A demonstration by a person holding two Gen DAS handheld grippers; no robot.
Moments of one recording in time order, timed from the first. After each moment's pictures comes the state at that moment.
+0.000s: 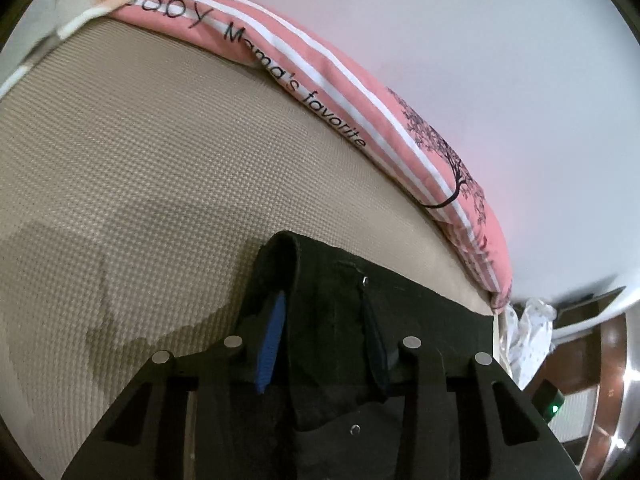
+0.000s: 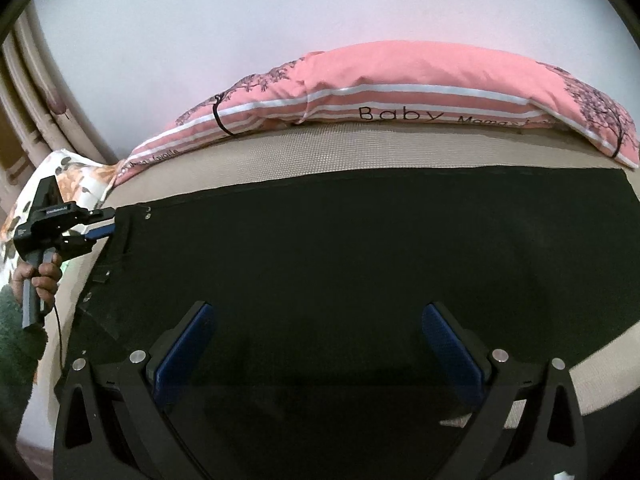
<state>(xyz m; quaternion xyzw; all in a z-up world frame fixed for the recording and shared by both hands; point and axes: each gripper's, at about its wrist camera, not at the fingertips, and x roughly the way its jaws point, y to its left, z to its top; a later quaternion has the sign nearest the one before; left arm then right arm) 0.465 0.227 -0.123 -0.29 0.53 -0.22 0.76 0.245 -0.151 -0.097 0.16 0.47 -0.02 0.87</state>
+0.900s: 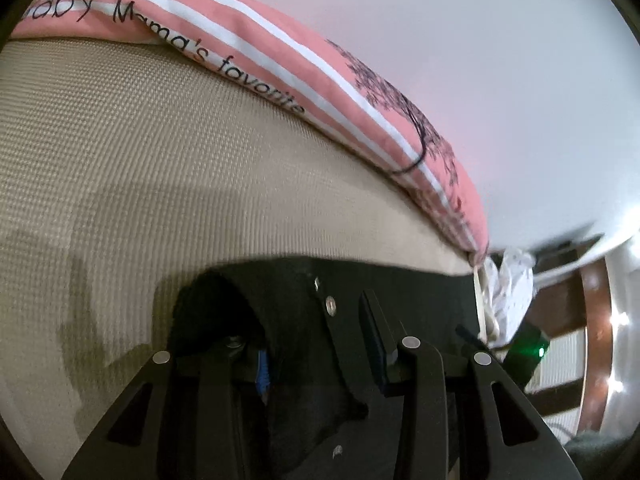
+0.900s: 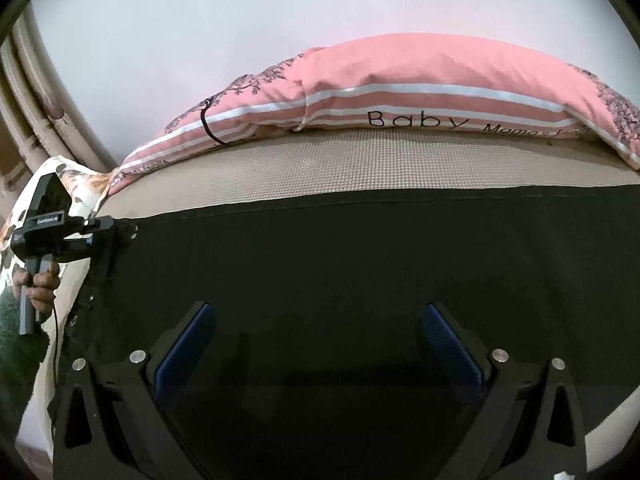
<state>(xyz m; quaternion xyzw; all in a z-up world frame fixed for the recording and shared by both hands) 0.502 0.178 -0.130 -0.26 0.55 -0.31 0.73 0.285 -0.154 -0.118 0.17 0.46 -0.01 0.87</state>
